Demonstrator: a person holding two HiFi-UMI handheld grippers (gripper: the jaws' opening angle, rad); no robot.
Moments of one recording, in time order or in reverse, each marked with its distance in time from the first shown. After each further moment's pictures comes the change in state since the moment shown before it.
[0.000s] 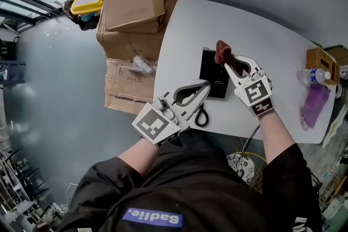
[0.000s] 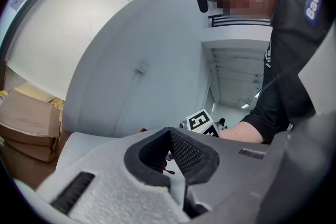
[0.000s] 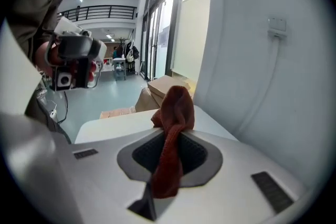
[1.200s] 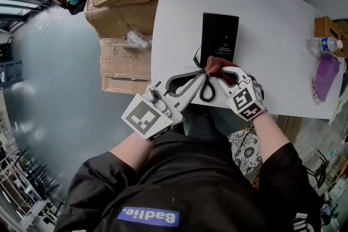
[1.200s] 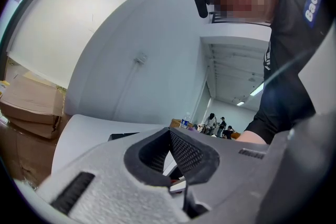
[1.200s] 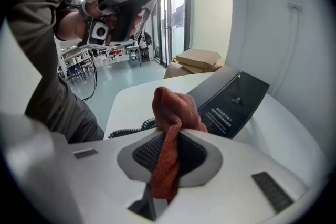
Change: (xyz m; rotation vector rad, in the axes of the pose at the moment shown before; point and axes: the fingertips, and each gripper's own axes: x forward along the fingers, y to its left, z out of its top) left arm -0.042 -0.019 -0.056 -0.027 0.074 -0.036; right arm 0.005 0.151 -0.121 -0.017 0.178 0.179
